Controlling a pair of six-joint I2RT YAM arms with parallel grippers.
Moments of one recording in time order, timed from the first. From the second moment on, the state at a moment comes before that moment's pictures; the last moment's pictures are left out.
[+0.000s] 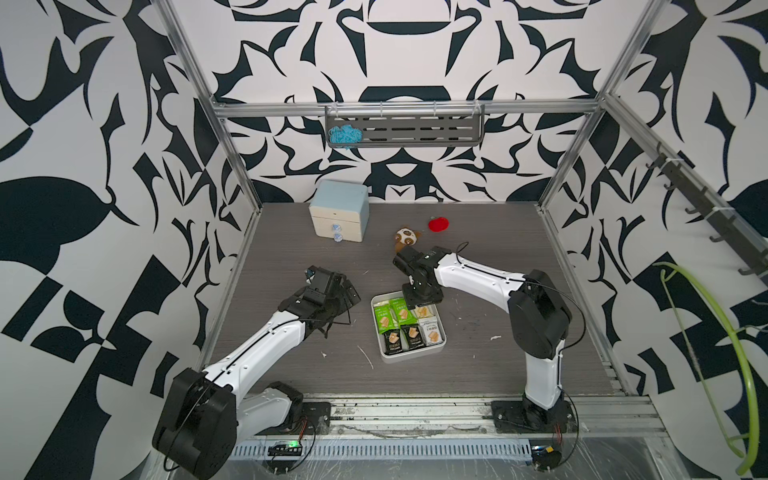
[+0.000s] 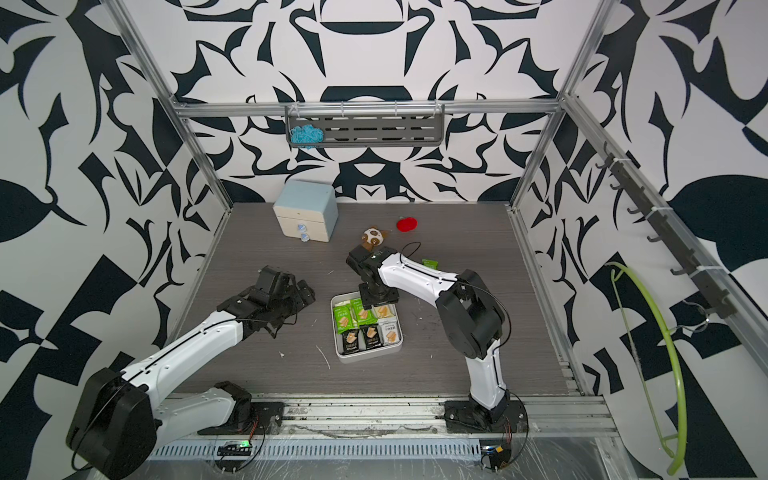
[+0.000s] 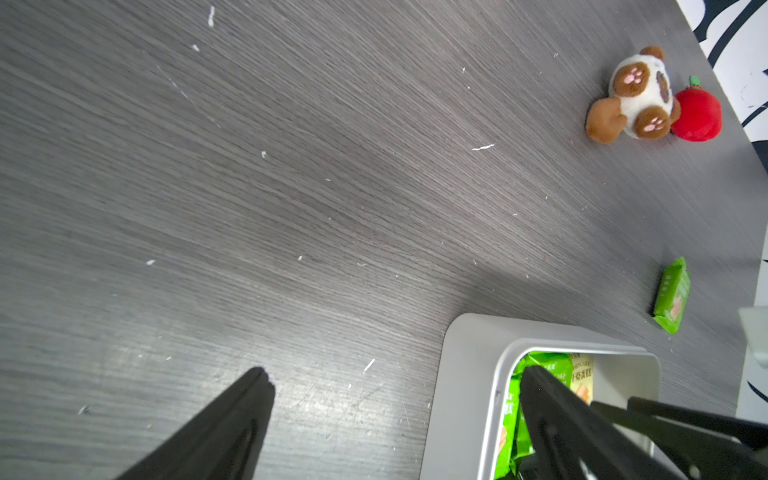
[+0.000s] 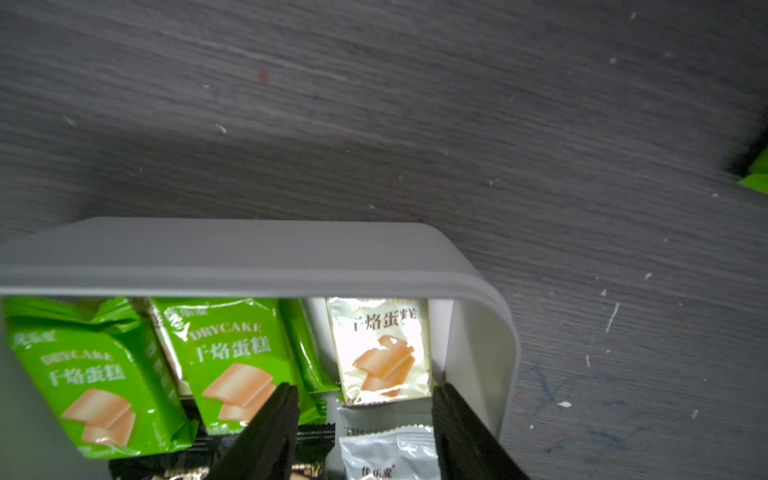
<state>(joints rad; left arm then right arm) -0.47 1.15 0.68 -0.46 -0.07 -0.93 0.78 1.97 1.51 -0.98 0.07 0.55</state>
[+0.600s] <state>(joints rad) -0.46 1.17 0.69 -0.47 -0.06 -0.92 0.76 2.01 1.52 -0.98 0.07 0.55</state>
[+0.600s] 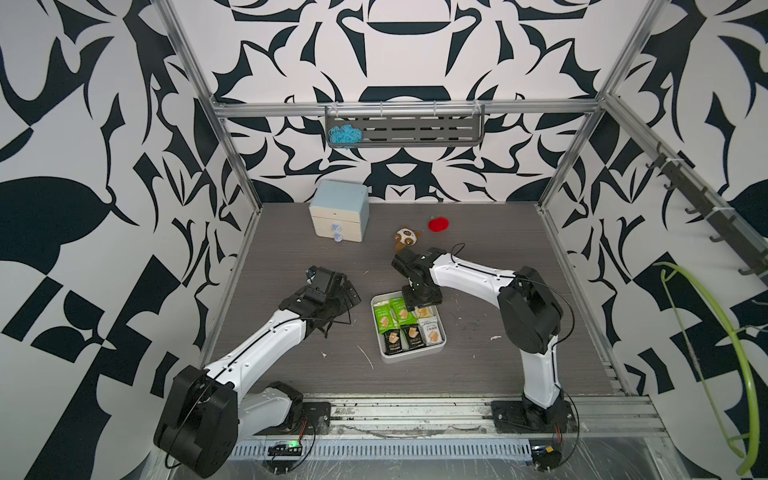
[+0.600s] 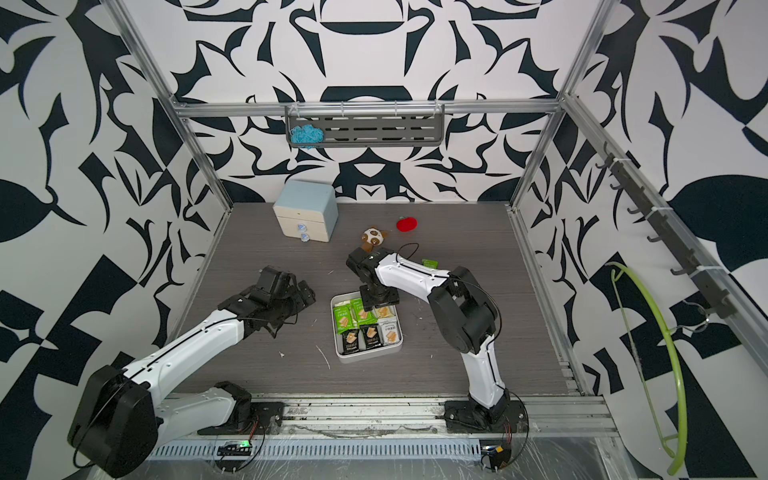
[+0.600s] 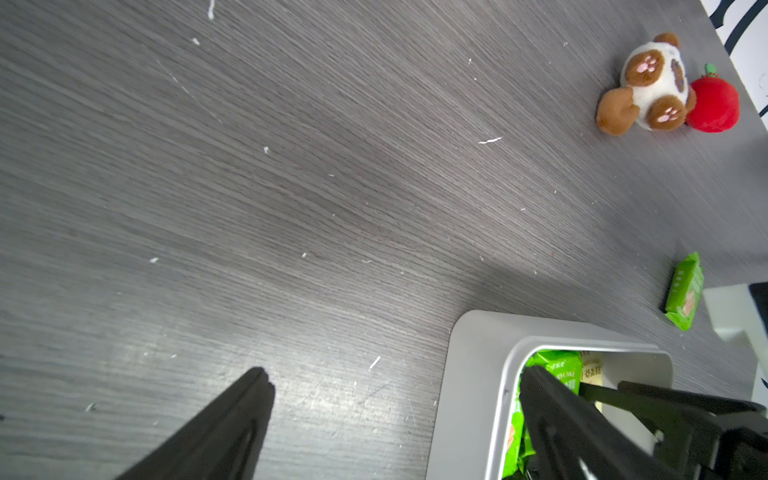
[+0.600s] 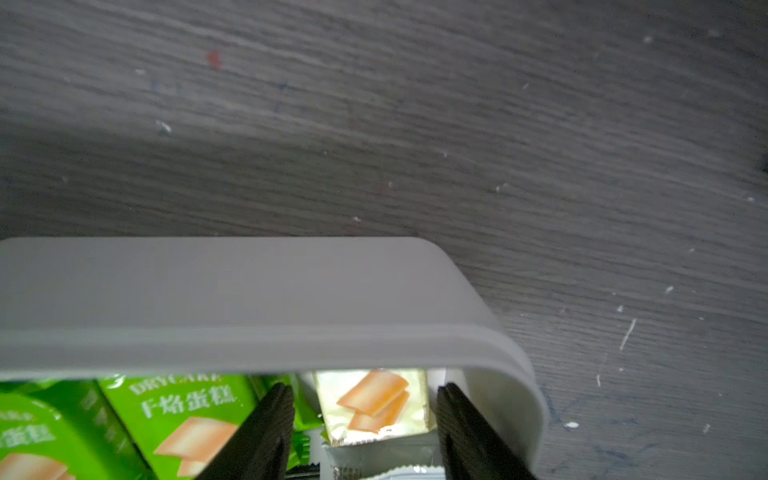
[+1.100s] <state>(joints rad) -0.46 1.17 0.69 -0.47 -0.06 -0.91 0.75 2.07 1.52 -0.96 0.08 0.55</state>
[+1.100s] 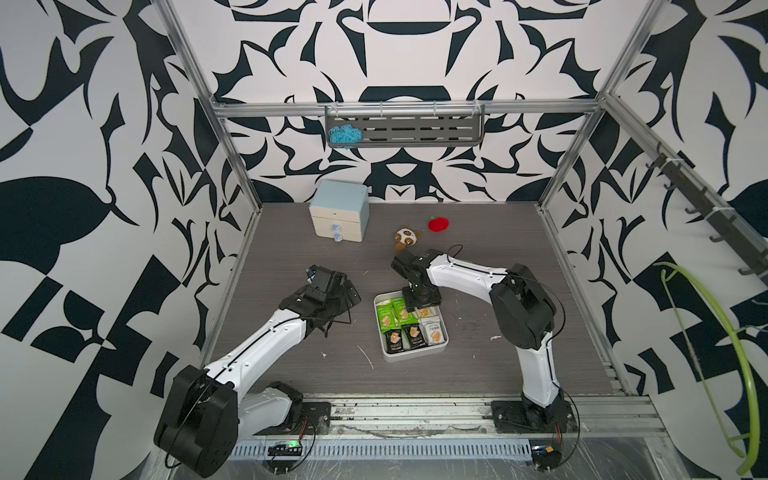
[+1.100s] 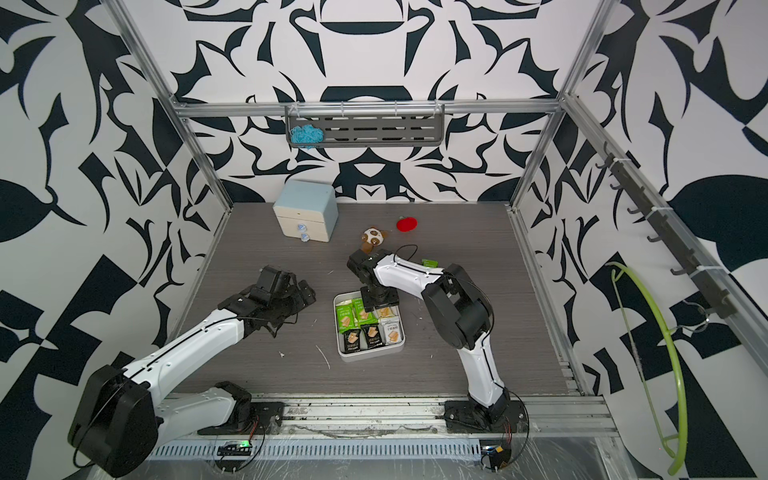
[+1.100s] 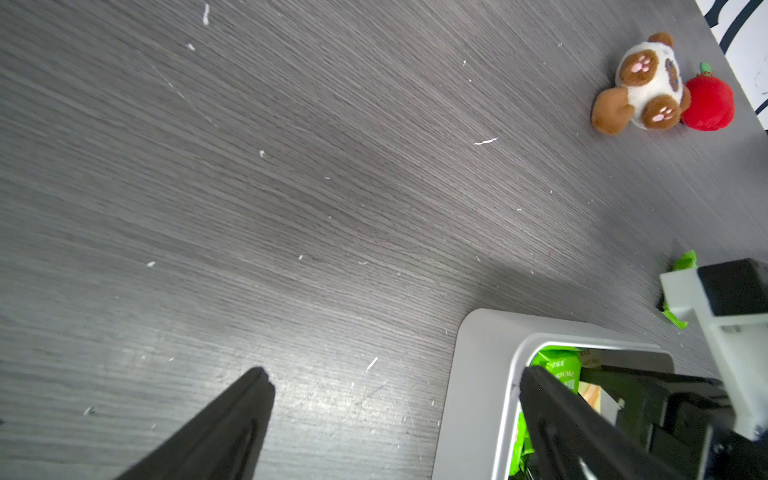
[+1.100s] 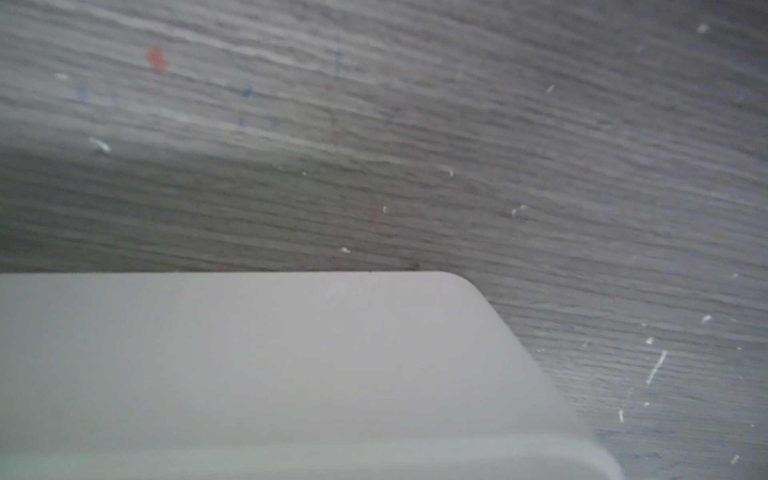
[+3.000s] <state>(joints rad) -0.48 1.36 0.92 -0.47 0.12 -0.86 0.48 1.64 1.34 -0.94 -0.01 0.59</state>
